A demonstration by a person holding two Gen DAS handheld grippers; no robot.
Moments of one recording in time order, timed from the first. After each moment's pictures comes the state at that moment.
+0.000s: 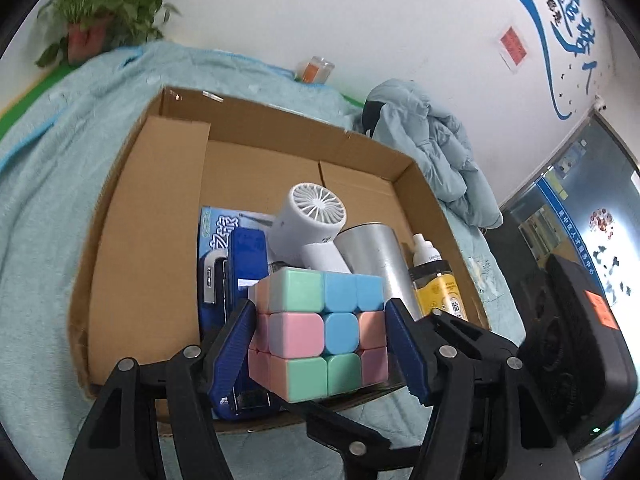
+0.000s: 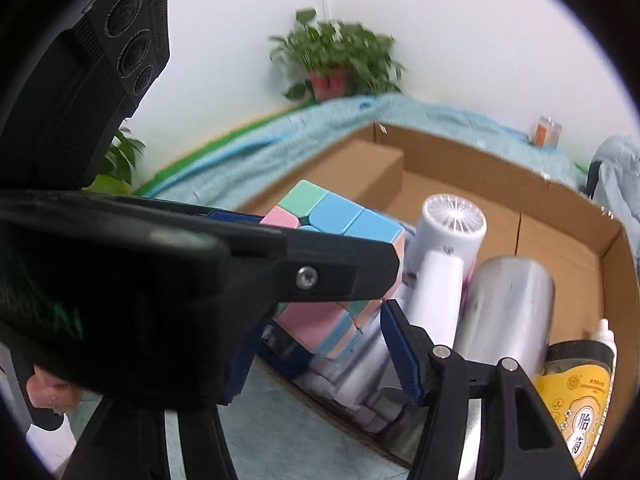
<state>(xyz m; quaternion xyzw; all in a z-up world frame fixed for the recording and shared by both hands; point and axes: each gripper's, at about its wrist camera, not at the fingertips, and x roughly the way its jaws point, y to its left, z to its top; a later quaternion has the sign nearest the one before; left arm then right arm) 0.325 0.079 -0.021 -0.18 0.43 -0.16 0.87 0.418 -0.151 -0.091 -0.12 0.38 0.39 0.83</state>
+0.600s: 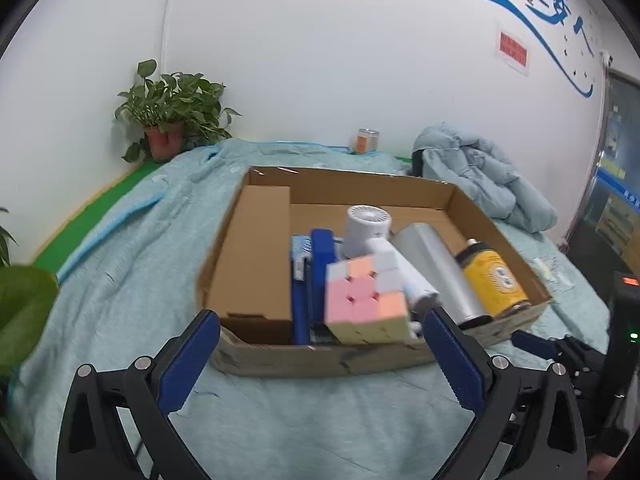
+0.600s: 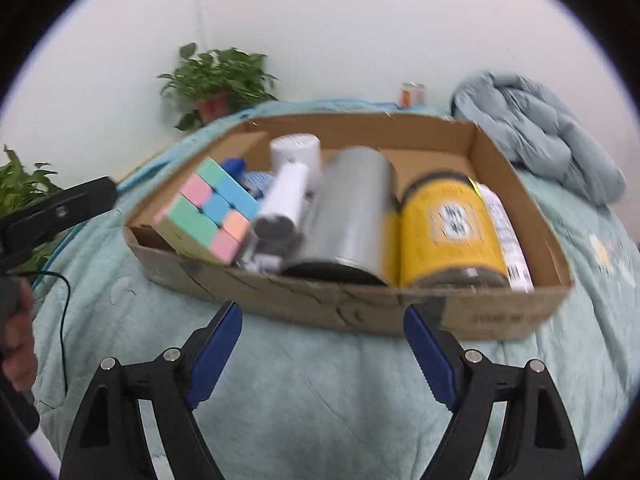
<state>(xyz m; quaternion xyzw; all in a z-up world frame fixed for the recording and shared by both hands) 0.187 0.056 -0.014 -0.05 0.29 -0.01 0.95 0.307 -0.262 -0.129 -0.03 0.37 0.19 0.91</state>
